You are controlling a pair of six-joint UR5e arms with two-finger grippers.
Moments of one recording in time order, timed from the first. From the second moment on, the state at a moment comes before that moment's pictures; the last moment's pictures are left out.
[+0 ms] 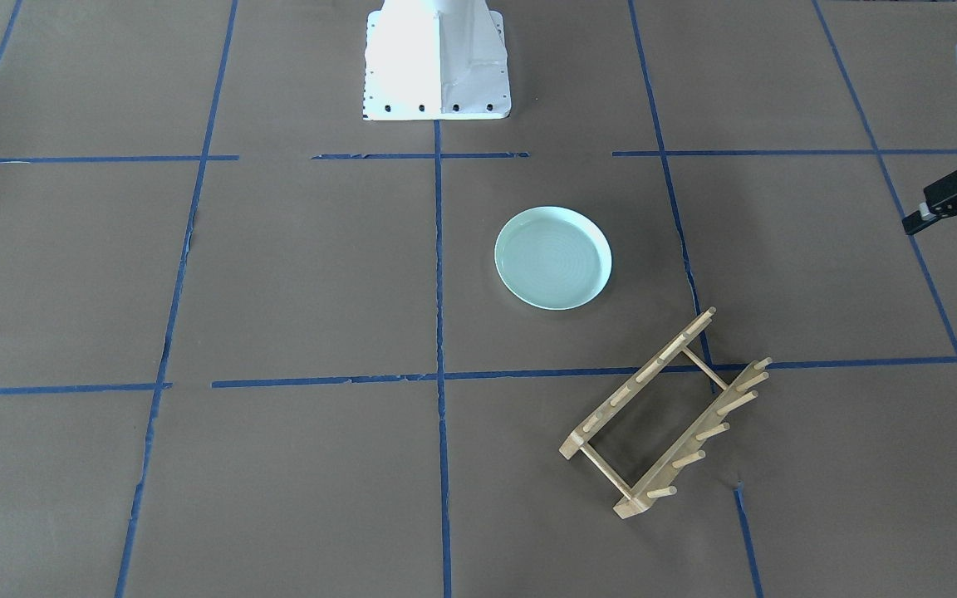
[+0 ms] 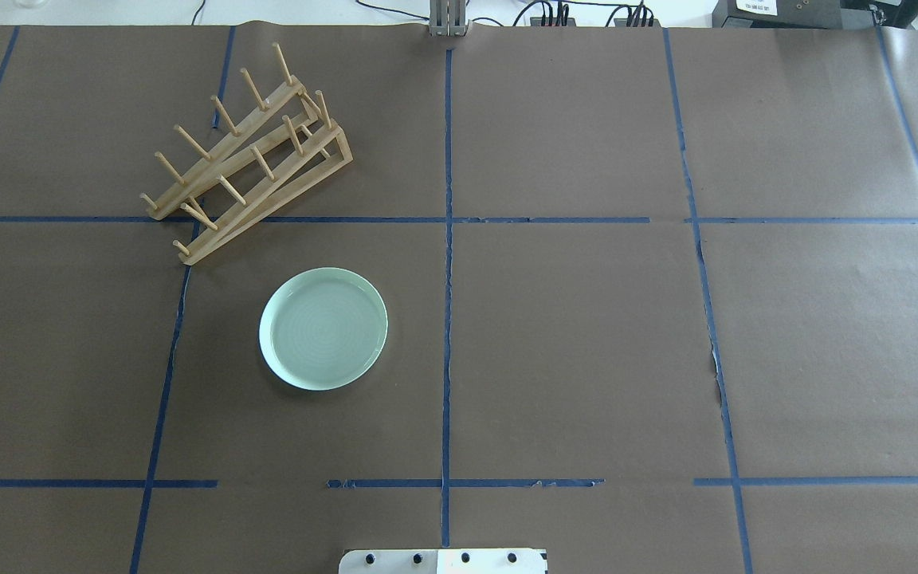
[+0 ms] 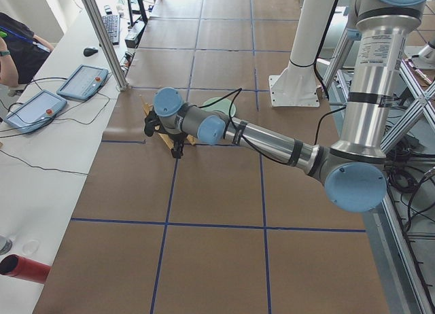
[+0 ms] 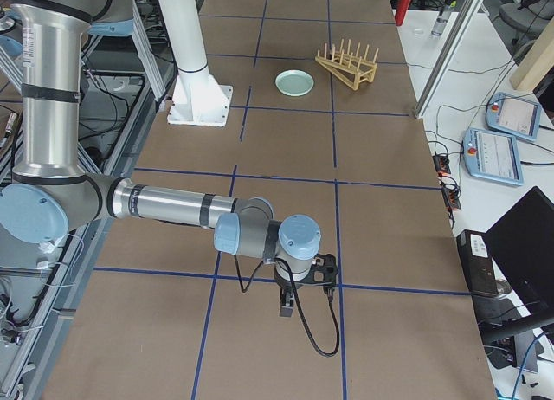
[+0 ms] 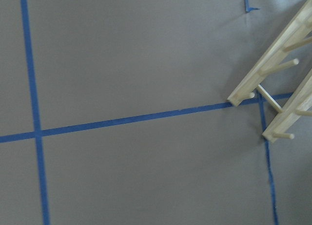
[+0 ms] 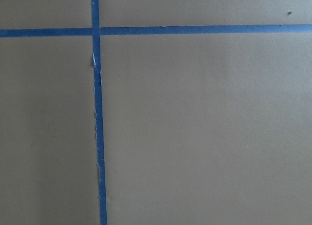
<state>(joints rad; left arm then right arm) -1.30 -1.73 -1.80 -1.75 -2.59 -0.51 1.62 -1.68 1.60 -1.60 2.30 -0.07</state>
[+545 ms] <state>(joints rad) -0.96 -2.04 -1.81 -1.80 -2.29 -1.11 1.62 -1.68 1.60 -1.60 2.30 -0.07</state>
